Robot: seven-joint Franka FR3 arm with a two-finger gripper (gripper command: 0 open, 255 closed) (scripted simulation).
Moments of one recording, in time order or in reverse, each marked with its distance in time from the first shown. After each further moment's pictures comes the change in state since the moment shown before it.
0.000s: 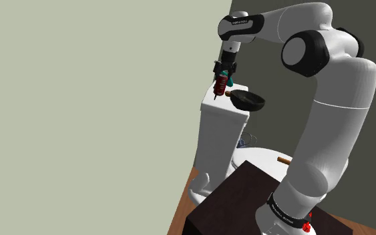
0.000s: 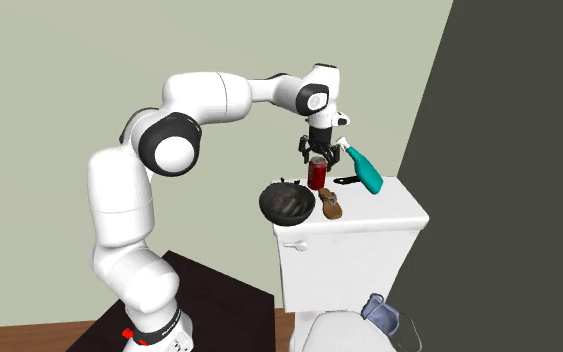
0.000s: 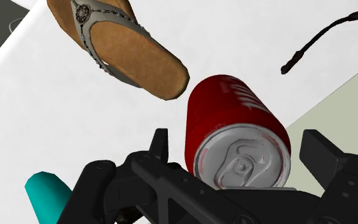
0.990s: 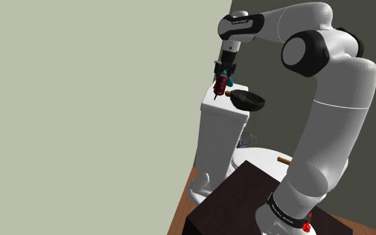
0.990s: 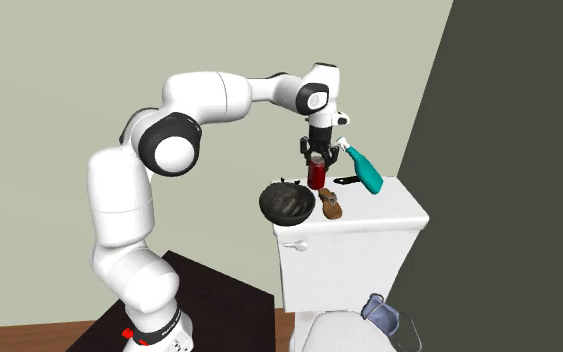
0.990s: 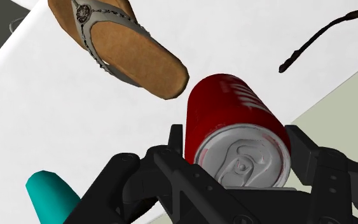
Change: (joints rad) arm 0.000 0.001 0.000 0.006 0.000 -0.006 0.001
